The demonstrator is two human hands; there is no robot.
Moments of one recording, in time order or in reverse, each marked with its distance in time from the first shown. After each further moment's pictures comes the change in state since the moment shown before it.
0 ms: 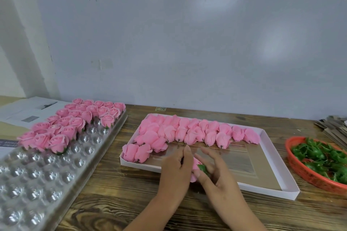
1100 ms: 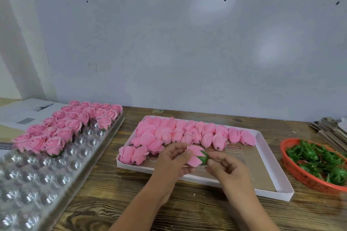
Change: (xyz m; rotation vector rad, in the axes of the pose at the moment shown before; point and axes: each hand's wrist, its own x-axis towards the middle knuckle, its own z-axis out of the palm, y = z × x) left_hand 0.016 0.007 -0.014 -0.644 -0.253 -0.413; right_hand 0.015 0.003 -0.025 0.238 0.262 0.003
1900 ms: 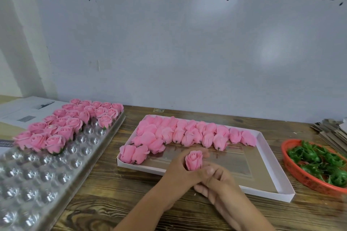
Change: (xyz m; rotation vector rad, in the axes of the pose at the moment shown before) left_hand -0.012 -0.005 0.009 0.274 -0.204 0.112; right_hand -0.011 0.000 0.011 0.349 -0.364 0.321
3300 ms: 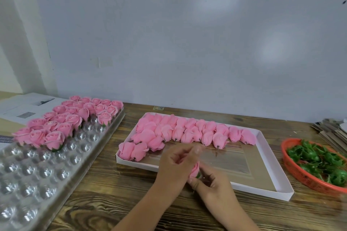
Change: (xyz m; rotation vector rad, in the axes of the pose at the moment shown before) left_hand -0.006 0.013 0.007 0.003 0.234 0.237; right_hand -0.006 0.001 0.018 -0.732 0.127 -0.273
